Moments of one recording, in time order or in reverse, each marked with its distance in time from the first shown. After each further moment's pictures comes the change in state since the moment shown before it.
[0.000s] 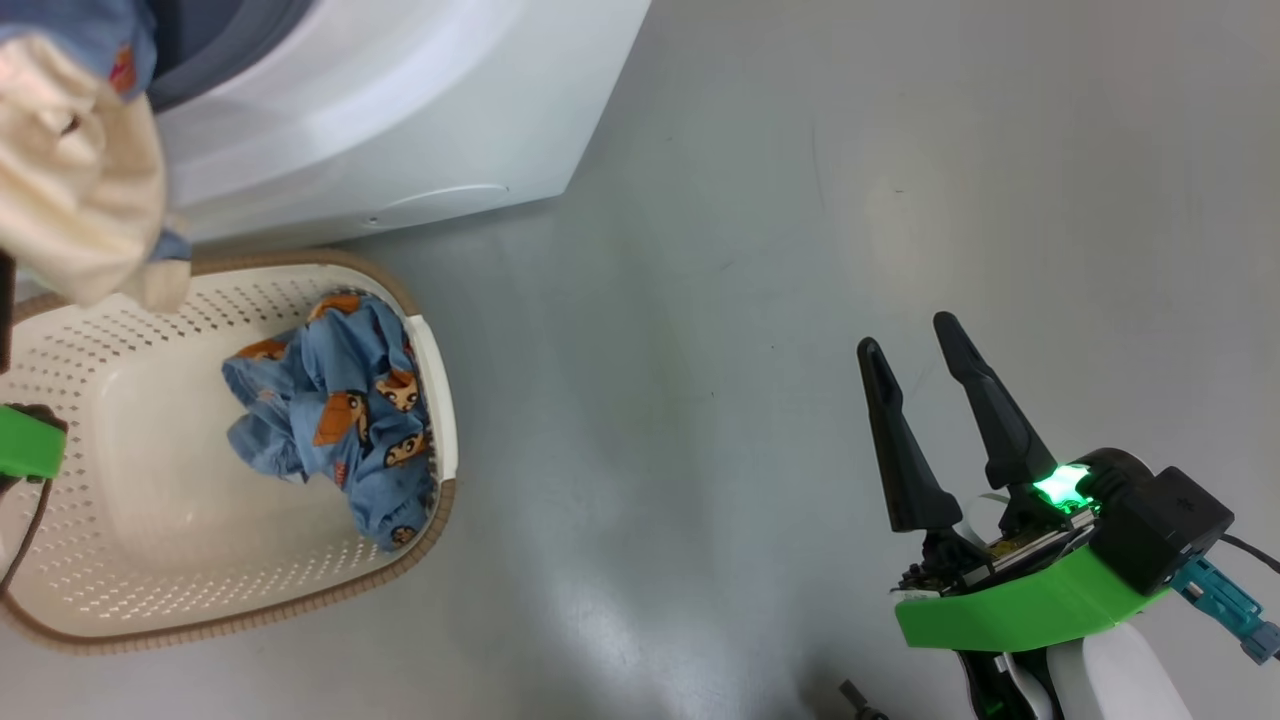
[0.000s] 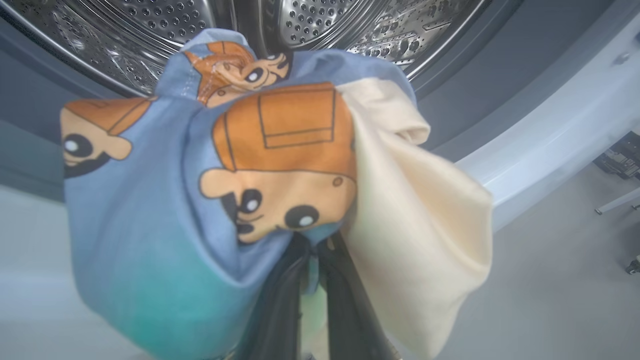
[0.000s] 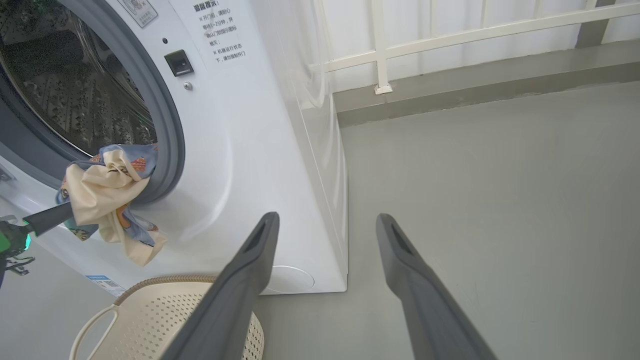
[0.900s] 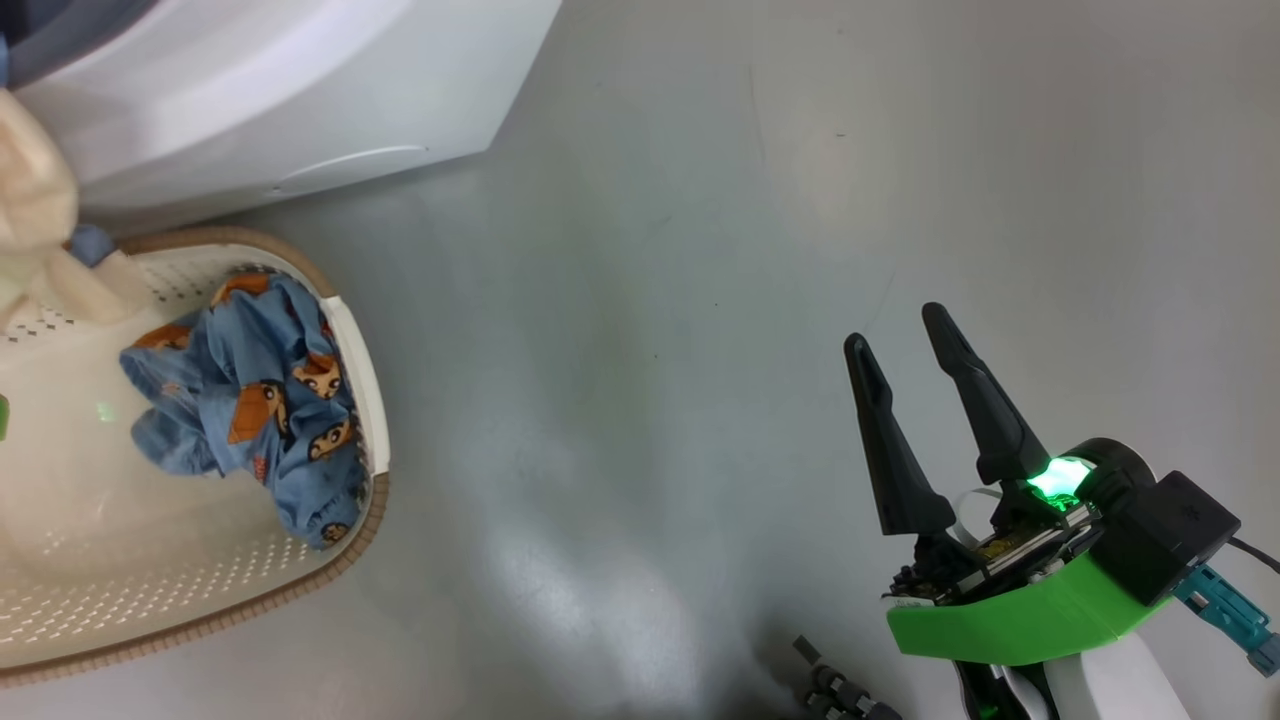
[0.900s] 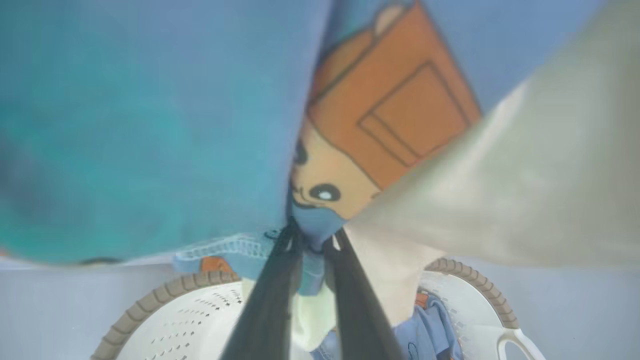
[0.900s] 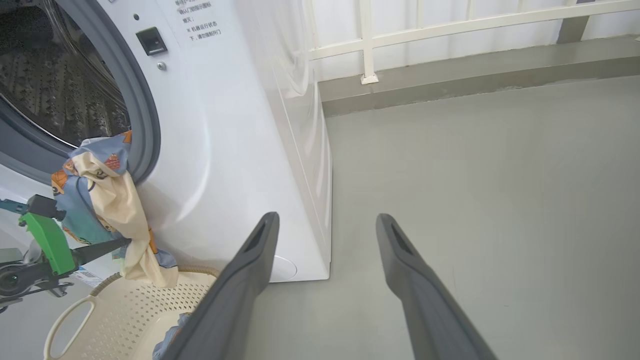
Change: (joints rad) left arm -0.227 -0.076 -0.120 0.503 -0.028 0.000 0.051; right arm 0.005 0.000 0.029 -0.053 0.000 0.000 0.000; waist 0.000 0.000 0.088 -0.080
